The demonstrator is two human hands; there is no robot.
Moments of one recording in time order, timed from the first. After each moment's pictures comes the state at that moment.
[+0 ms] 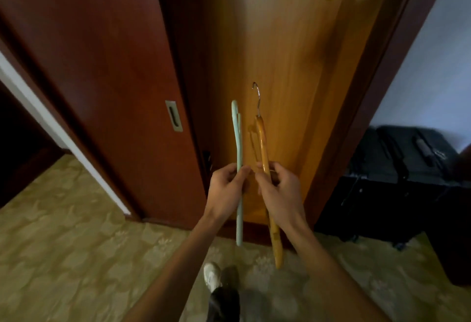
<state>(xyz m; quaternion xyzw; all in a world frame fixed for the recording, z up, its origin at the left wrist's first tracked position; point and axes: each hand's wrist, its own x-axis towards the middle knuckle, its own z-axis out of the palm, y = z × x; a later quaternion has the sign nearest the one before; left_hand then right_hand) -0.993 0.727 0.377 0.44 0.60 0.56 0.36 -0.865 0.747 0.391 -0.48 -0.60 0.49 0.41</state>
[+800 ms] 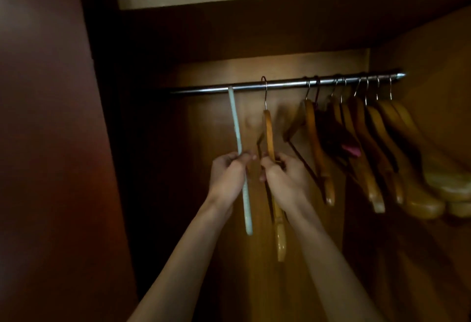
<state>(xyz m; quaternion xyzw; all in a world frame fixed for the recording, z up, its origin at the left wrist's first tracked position) -1.177 1.171 0.679 0.52 0.47 0.64 0.32 -1.070 1.185 0.668 -0.46 -0.57 0.33 0.60</state>
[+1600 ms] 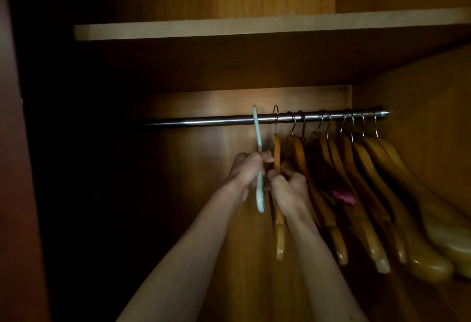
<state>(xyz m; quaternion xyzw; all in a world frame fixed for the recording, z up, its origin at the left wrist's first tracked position) -1.125 1.279 0.746 0.55 0.46 0.57 0.40 -1.036 1.265 0.701 -0.47 -0.52 0.31 0.64</state>
